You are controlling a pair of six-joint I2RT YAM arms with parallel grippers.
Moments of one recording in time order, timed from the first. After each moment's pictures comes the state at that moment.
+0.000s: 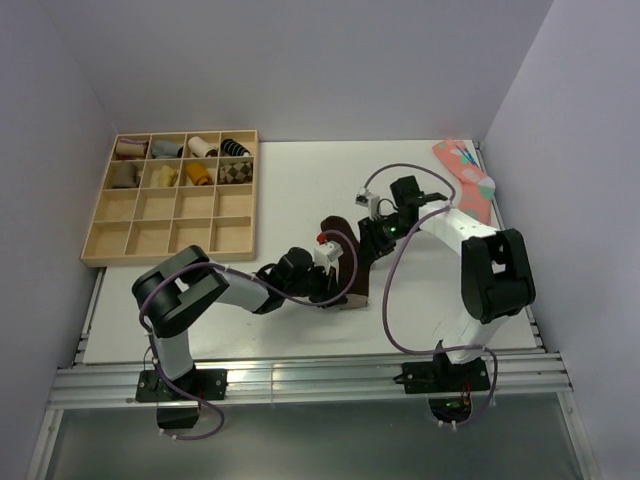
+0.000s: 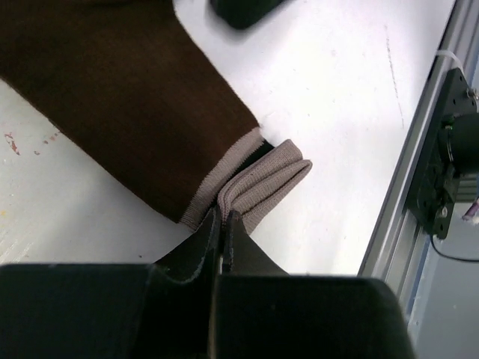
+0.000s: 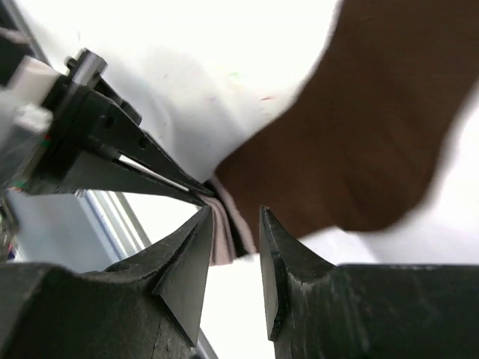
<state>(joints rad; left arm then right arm) -0.91 1.82 0.68 0.64 0.38 -0.47 0.25 1.70 1.10 -0.68 -0.79 -0.27</state>
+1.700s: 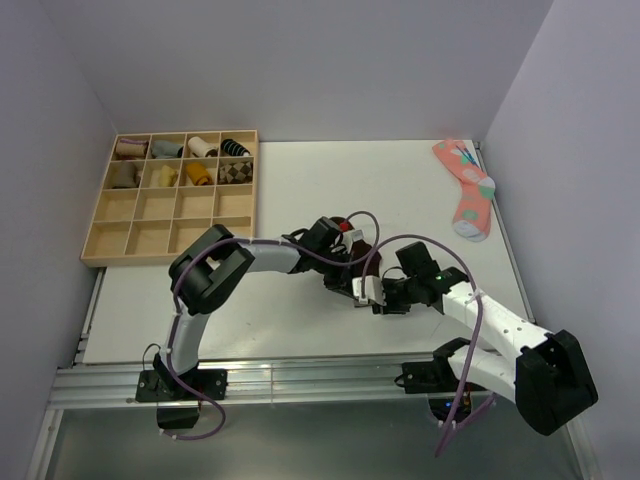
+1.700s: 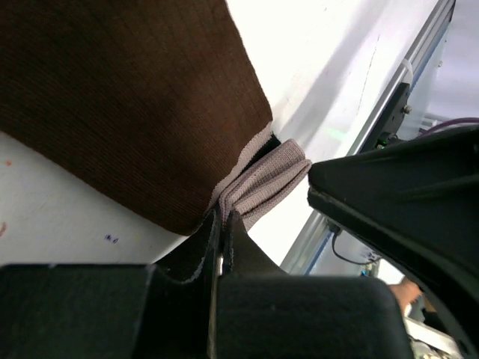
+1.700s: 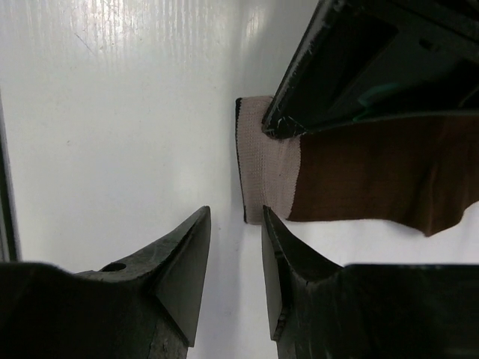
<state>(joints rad) -0.85 2.08 1.22 0.01 0.65 -0.67 0.41 1.04 0.50 -0.58 -0.54 -1.13</state>
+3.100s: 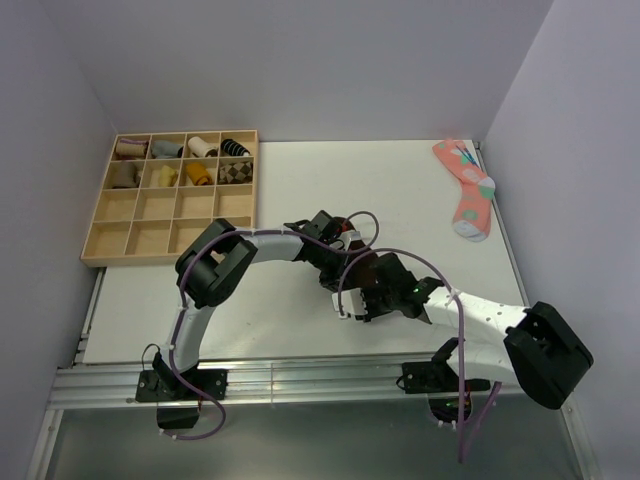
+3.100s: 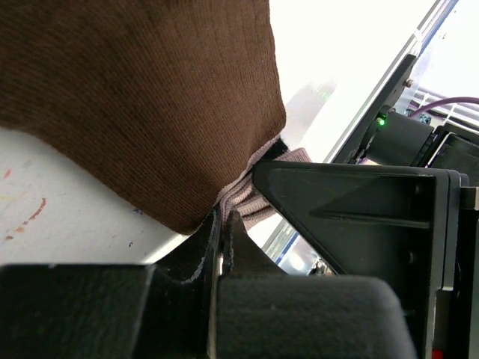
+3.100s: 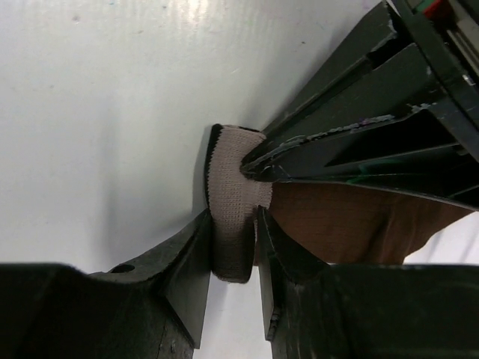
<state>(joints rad) -0.80 2.15 1.35 -0.27 0.77 -0.61 0.68 1.15 0.42 -0.26 -0.28 -1.10</state>
